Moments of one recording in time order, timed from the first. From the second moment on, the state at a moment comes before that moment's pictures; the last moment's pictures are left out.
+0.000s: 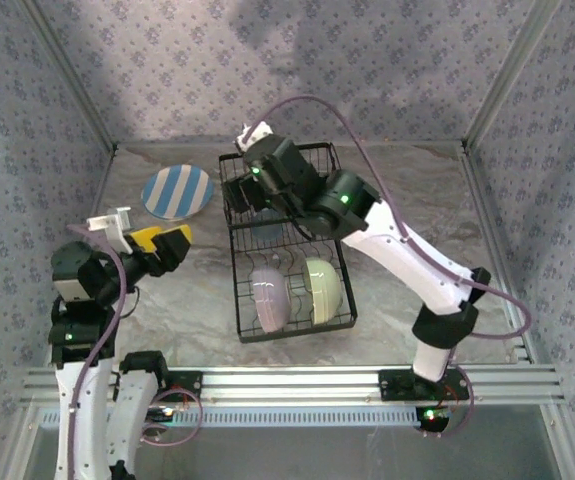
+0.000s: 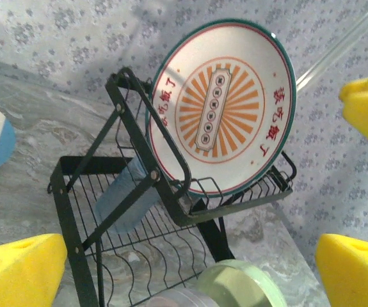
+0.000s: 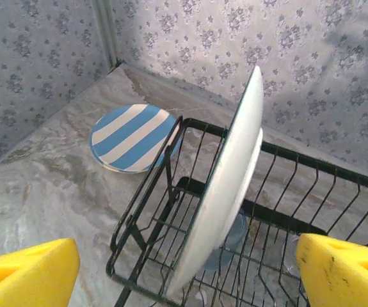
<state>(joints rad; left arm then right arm) 0.04 0.52 0.84 -0.52 0.62 -0.51 1.06 1.80 2.28 -1.02 0.48 0.21</state>
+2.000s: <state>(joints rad) -0.10 0.48 0.75 -0.48 0.61 -0.44 1.06 2.12 2.59 -1.06 0.91 0.29</state>
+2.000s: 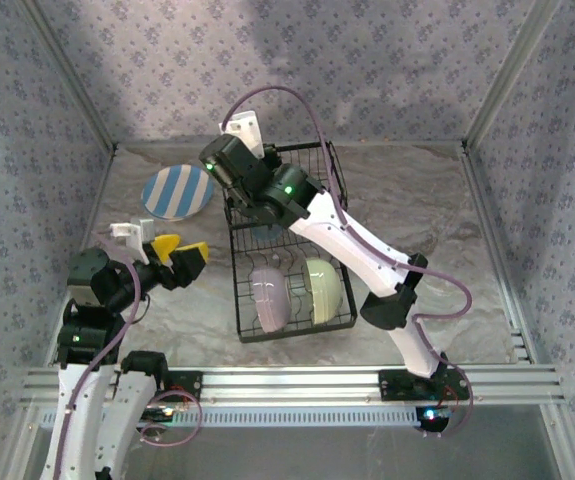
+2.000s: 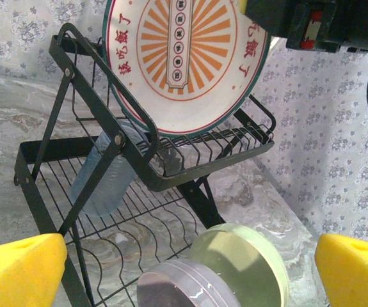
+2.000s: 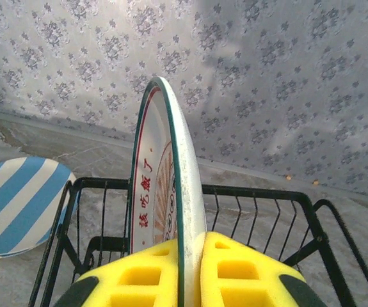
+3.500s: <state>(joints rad) -0.10 0.50 0.75 -0.50 0.61 -0.46 0.99 1.88 2.33 -0.97 0.97 0.12</state>
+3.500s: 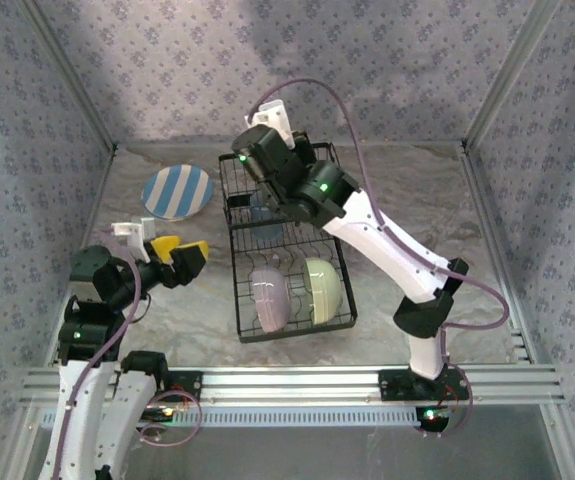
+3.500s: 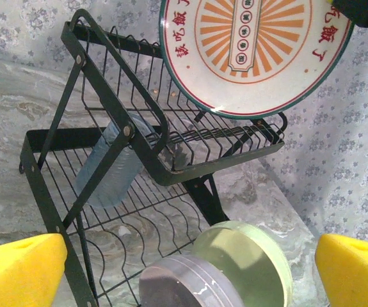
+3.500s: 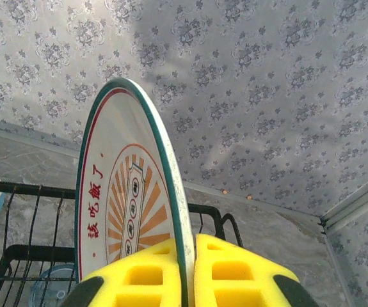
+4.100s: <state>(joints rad) -0.17 0.81 1.00 -0.32 0.87 -0.62 0.71 1.50 2.01 -1.05 0.36 0.32</state>
